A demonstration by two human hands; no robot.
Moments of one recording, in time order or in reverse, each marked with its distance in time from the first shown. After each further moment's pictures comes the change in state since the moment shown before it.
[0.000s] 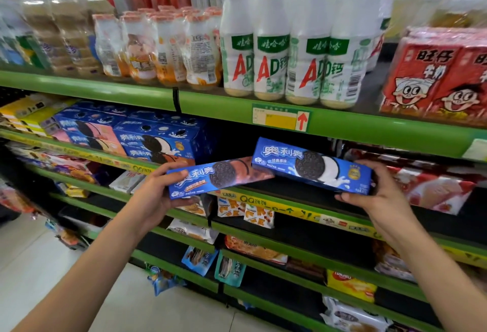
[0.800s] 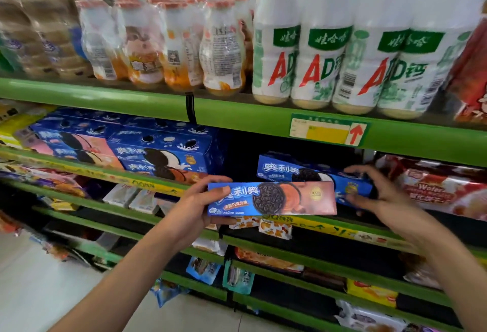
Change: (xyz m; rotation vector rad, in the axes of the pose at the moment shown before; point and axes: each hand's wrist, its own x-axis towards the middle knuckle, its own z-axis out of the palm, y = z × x) left_hand 0.038 -0.015 0.013 -0.046 -0.235 -0.152; right_hand 0.033 0.006 0.033 -0.477 -0.175 0.078
